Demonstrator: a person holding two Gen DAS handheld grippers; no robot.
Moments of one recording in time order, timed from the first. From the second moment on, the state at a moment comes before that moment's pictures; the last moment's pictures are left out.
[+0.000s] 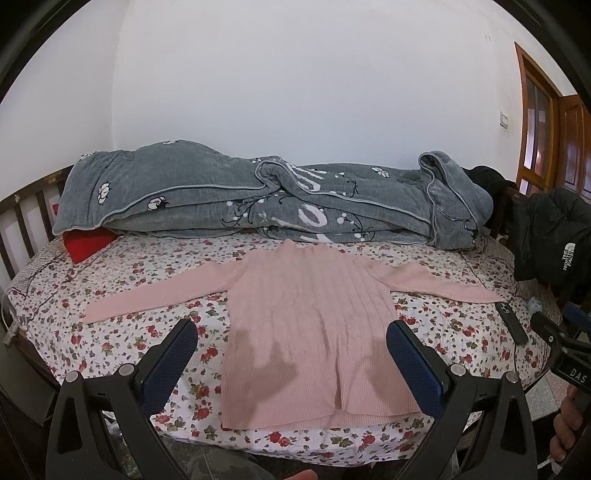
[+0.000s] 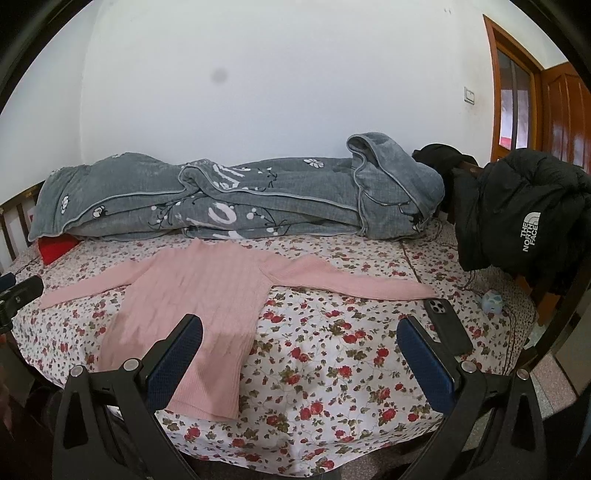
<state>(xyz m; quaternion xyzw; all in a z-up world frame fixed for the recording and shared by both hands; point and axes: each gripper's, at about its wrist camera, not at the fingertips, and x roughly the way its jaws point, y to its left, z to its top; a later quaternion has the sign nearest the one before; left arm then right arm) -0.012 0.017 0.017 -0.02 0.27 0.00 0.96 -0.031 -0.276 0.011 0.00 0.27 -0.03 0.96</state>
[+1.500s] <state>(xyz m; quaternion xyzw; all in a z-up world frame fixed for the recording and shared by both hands) -0.015 0.008 0.020 -0.02 0.26 0.00 0.96 -0.041 -0.278 0.019 0.00 0.26 -0.03 0.97</state>
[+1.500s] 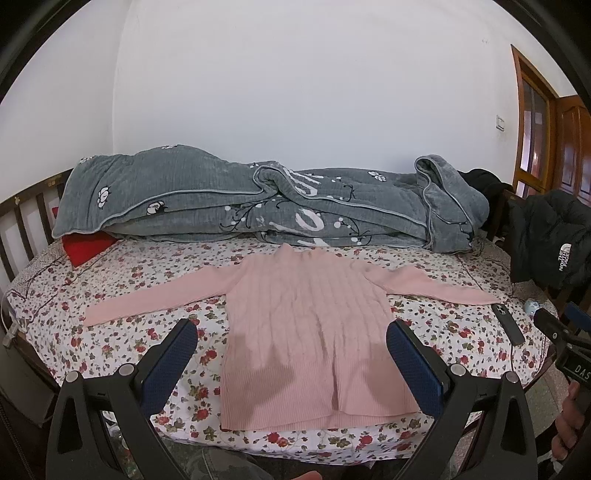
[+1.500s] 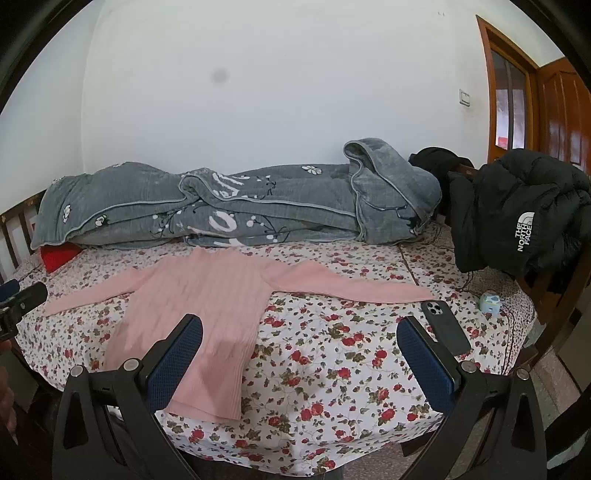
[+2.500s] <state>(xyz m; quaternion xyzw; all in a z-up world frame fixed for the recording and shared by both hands) -0.007 0.021 0.006 -0.04 0.24 -0.03 0.97 -0.038 -0.314 0.018 0.01 0.25 -0.04 0.97</state>
